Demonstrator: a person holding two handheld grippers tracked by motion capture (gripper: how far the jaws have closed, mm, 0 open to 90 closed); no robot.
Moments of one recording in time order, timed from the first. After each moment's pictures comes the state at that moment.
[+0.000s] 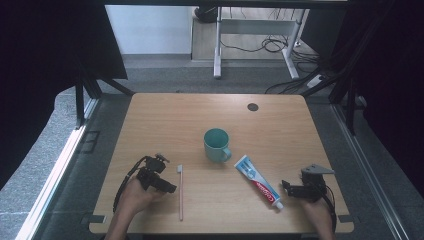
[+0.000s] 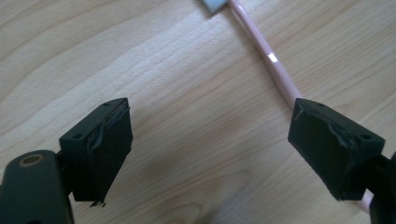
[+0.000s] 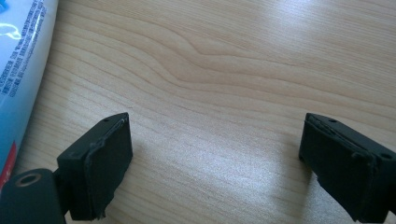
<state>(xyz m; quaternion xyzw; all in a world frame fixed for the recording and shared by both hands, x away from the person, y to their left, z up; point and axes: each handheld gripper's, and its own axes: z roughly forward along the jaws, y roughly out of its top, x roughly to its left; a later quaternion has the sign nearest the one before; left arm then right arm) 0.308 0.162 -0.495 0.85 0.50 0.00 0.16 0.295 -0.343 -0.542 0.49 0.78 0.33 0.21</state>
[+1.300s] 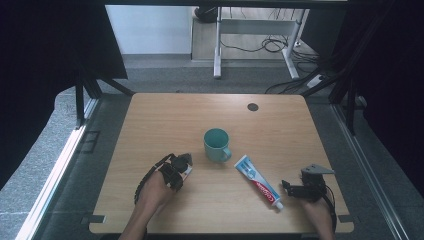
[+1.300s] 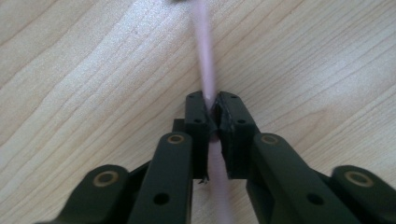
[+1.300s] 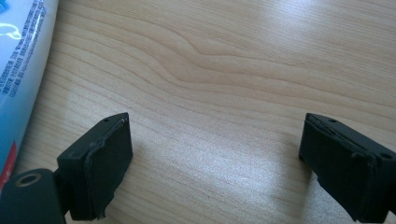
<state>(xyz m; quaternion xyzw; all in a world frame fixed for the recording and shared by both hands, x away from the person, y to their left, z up) 0.328 0.100 -0.499 0.90 0.43 -0.02 0.02 0.295 -0.343 -0.542 0.49 0.78 0.33 0.21</state>
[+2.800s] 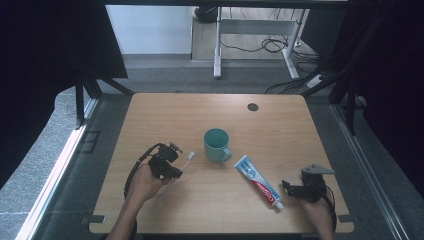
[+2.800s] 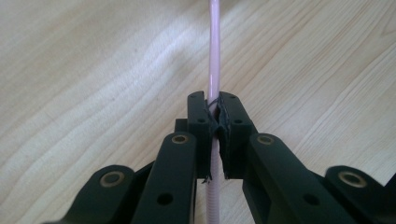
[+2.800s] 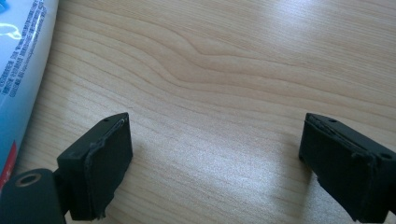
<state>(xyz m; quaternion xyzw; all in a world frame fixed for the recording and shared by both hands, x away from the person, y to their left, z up) 0.331 0.135 -0.460 0.89 0.41 0.00 0.21 0.295 -0.343 -0.542 0.49 0.78 0.33 0.21</state>
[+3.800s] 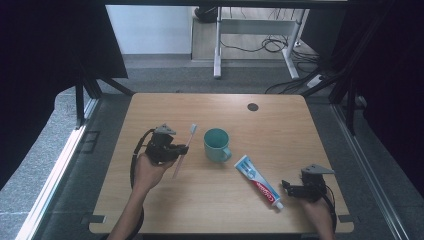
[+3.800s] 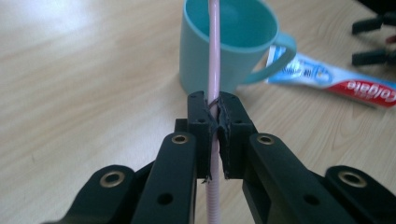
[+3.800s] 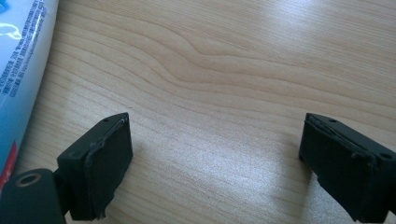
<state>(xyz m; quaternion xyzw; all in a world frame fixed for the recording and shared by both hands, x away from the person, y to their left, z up) 0.345 0.142 -0.428 0.82 0.40 0.08 0.40 0.295 -0.343 -0.542 0.49 0.78 0.33 0.21</state>
